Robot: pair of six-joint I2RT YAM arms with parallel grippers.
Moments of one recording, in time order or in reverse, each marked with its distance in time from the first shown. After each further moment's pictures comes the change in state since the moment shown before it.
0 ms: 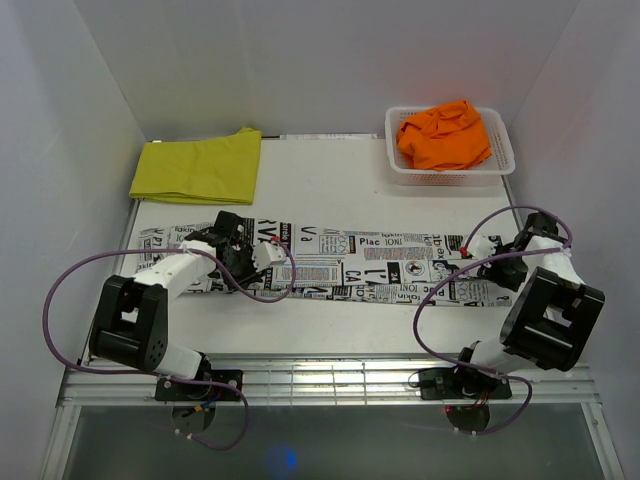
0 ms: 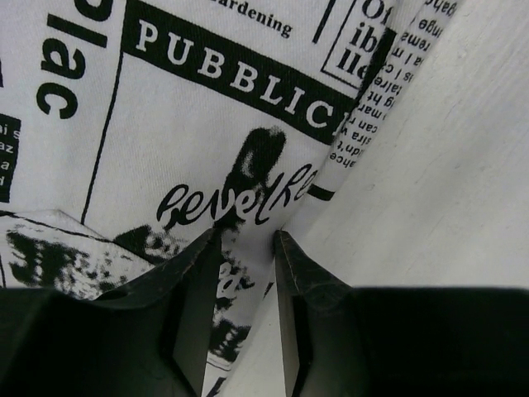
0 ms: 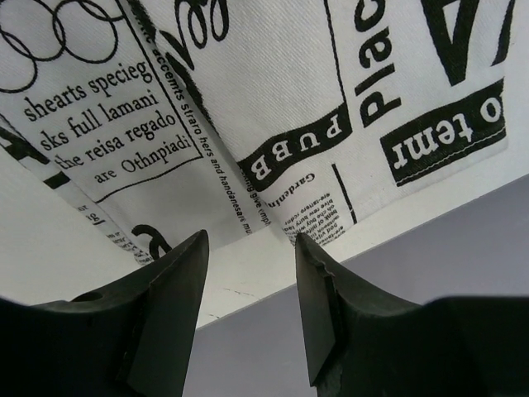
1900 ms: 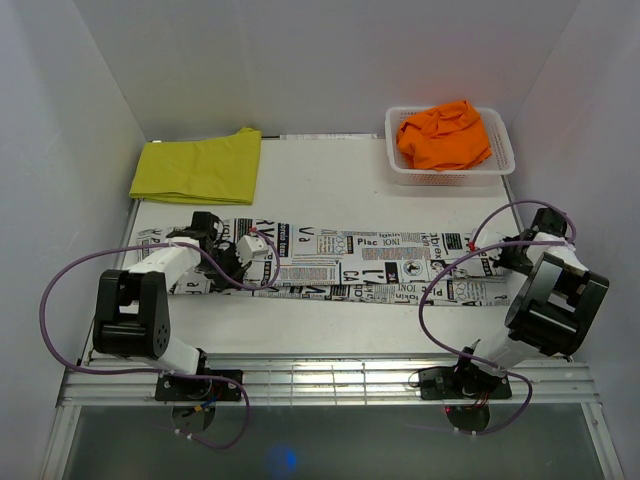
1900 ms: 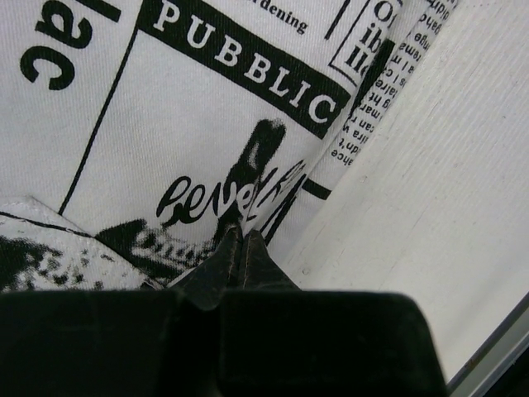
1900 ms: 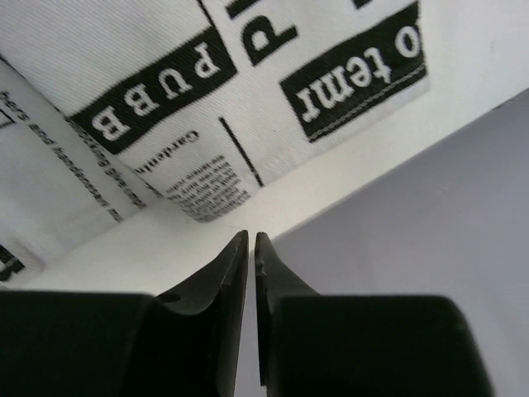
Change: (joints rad) left arm 0.205 0.054 -0.010 -0.016 0.247 0.033; right arm -0.040 0.109 0.011 0.230 0.029 -0.071
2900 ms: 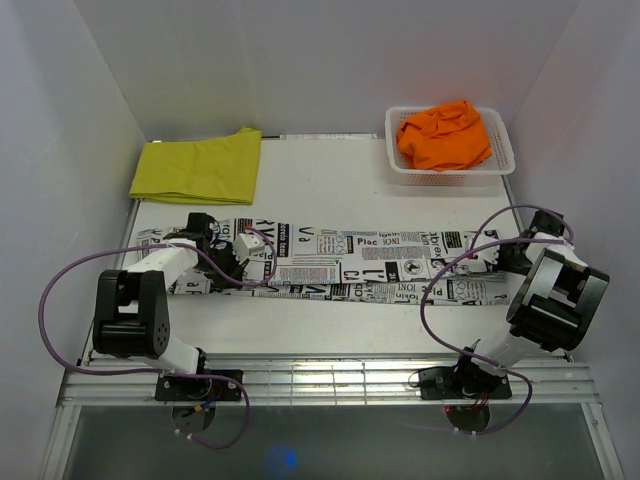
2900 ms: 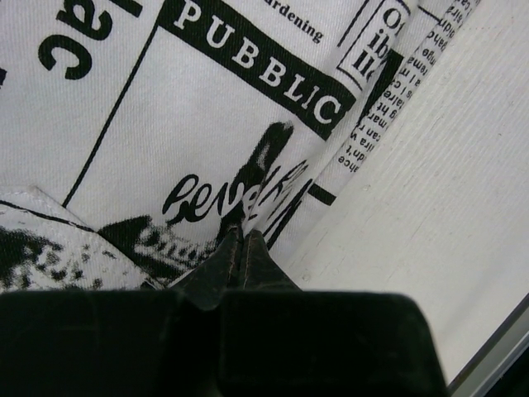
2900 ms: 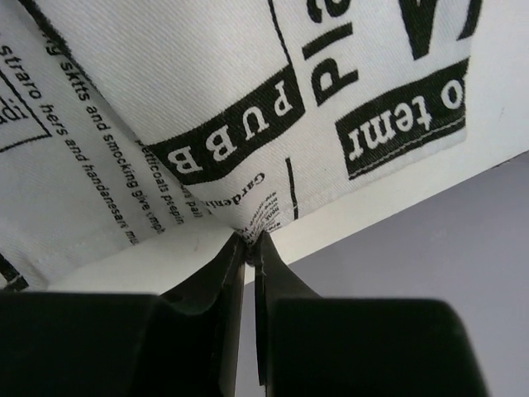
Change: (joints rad) left arm 0.035 0.013 -0.014 0.037 0.031 -0.040; right arm -0.005 0.031 -0.016 0.018 -0.042 -0.141
